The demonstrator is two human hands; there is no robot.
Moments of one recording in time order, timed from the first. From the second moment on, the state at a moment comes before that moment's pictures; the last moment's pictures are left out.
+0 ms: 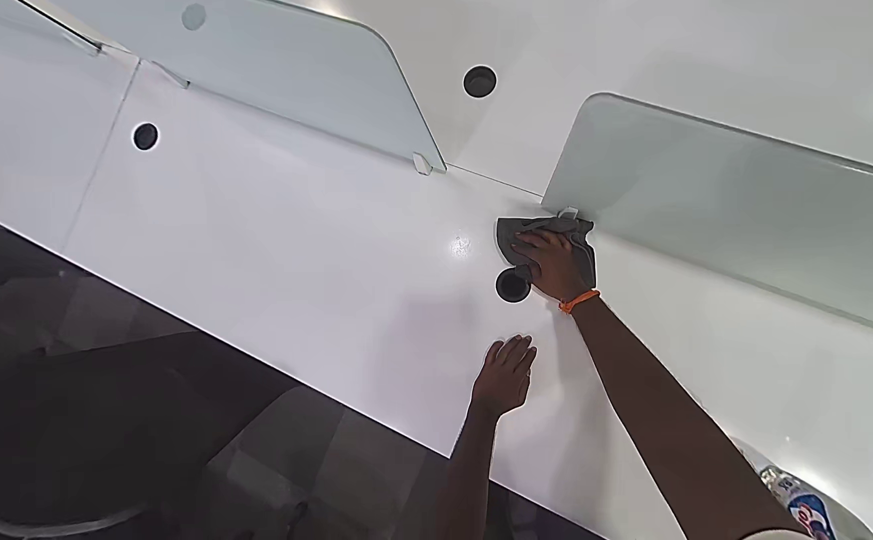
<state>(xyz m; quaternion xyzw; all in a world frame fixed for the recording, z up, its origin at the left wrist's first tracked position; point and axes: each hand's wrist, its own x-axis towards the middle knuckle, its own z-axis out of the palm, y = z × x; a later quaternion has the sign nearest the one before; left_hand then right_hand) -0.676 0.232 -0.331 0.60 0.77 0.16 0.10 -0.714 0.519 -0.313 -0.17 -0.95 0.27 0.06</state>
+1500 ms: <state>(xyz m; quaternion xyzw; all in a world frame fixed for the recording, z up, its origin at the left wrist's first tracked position) -0.677 0.233 -0.329 0.61 0.77 0.17 0.08 -0.573 0.522 -0.269 -0.44 -0.88 0.17 0.03</state>
